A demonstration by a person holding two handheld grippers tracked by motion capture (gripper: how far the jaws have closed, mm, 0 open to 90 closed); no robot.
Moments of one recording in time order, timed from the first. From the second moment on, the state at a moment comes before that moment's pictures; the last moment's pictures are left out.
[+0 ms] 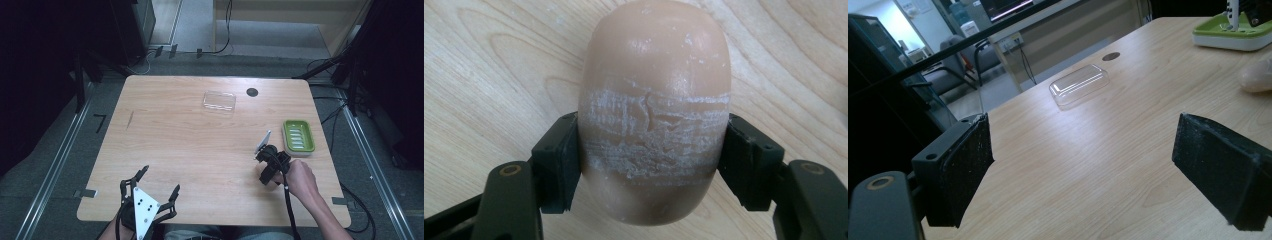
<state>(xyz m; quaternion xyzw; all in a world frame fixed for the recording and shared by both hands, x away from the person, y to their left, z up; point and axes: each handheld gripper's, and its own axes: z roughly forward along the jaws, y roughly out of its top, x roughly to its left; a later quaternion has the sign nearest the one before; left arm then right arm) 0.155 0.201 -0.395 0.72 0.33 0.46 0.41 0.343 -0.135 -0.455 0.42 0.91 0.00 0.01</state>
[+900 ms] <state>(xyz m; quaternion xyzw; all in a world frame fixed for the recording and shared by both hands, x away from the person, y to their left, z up) 0.155 0.202 -0.394 0.72 0.33 0.46 0.41 0.343 -0.163 -0.447 0.44 0.90 0.00 0.02</state>
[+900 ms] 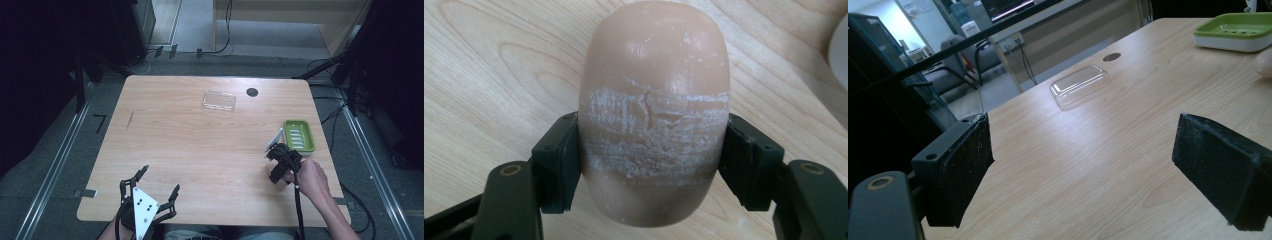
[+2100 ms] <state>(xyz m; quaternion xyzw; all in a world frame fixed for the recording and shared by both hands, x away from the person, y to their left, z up) 0.155 0.201 -0.395 0.72 0.33 0.46 0.41 0.351 -0.203 -0.430 0.47 0.88 0.01 0.03</state>
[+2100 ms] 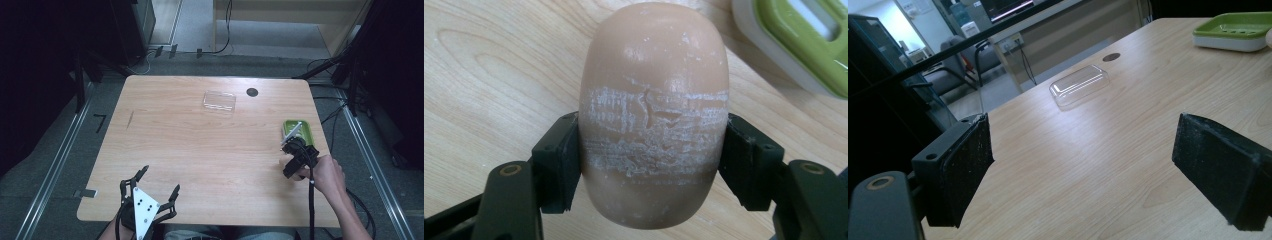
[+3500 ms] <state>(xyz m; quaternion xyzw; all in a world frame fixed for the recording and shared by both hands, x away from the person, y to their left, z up) 0.157 0.199 -0.395 0.72 0.32 0.45 0.41 0.383 -0.227 -0.416 0.51 0.86 0.01 0.03</state>
